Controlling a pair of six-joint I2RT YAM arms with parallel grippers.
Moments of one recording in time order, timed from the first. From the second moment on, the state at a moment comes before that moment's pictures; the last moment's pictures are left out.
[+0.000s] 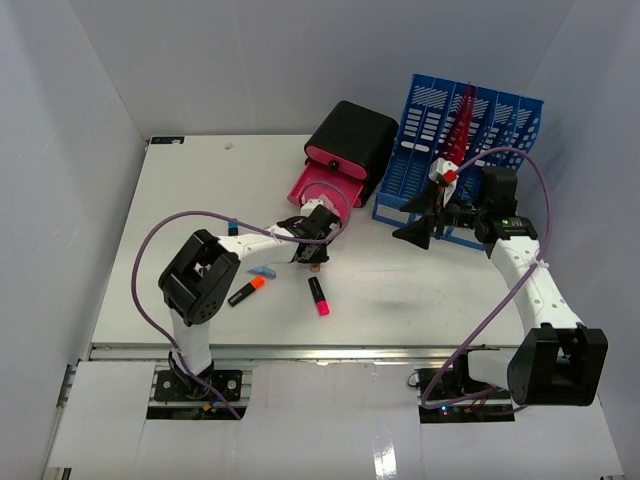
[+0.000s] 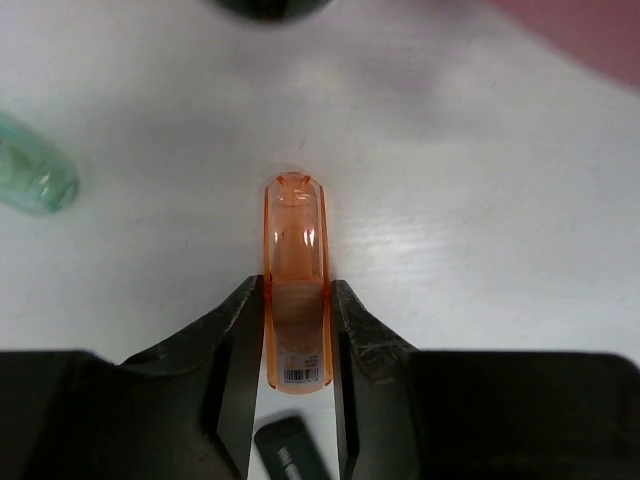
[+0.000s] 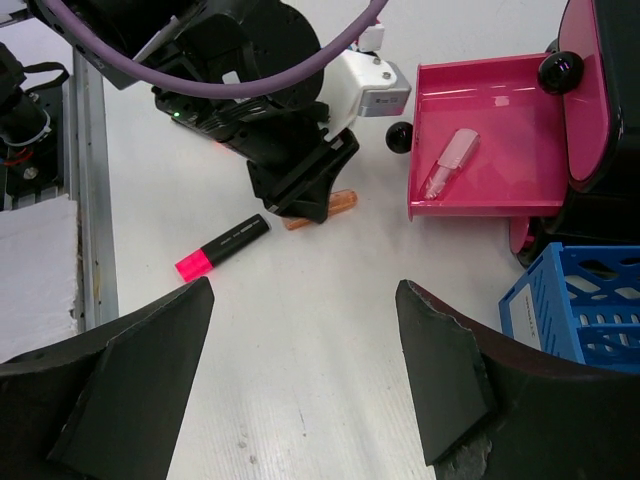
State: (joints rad) left arm -0.77 1.90 1.23 -0.34 -0.33 -0.66; right arm 0.04 1.22 0.98 -0.32 -1.22 -0.45
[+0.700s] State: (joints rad) left arm -0.51 1.76 1.33 -0.13 0.09 -0.87; right arm 0.02 1.21 0.97 -0.31 -1.24 -0.44
